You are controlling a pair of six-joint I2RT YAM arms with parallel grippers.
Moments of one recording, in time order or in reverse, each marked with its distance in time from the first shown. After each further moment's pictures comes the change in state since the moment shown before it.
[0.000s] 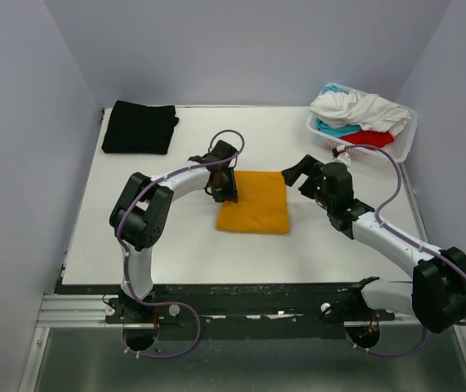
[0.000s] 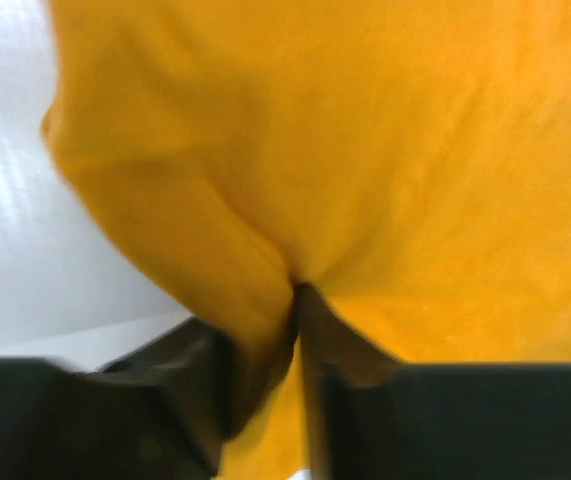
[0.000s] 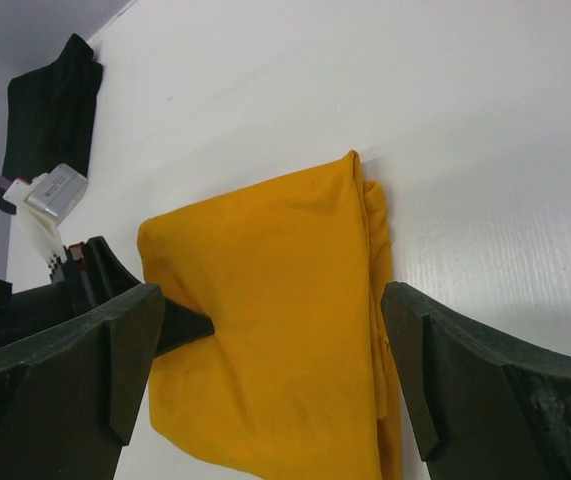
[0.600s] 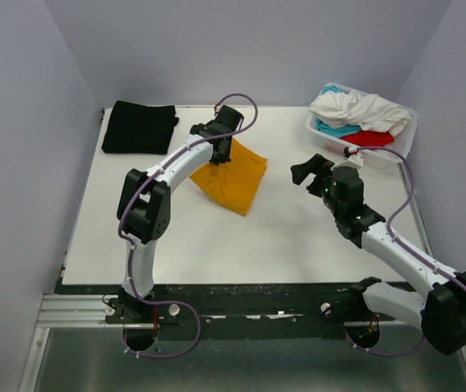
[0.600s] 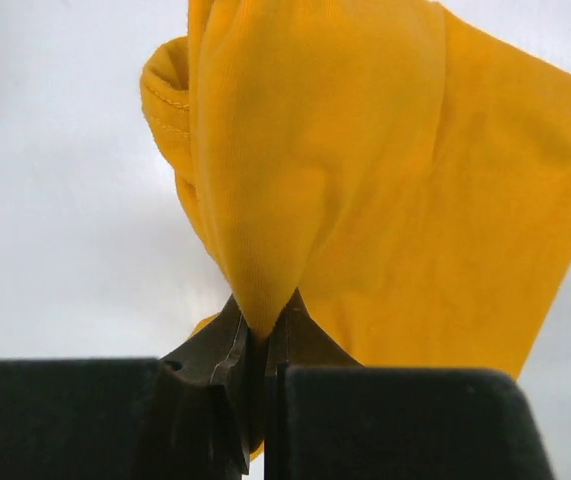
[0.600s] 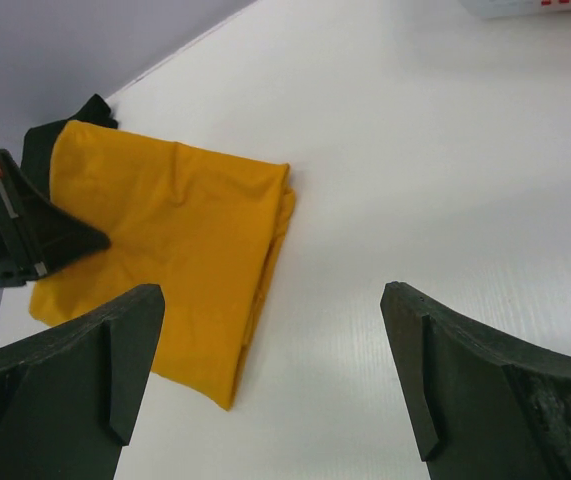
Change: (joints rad) left arm -0.002 0.093 0.432 -0.243 -0.405 0.326; right arm 0.000 -0.137 -0.026 -0.009 0.080 -0.068
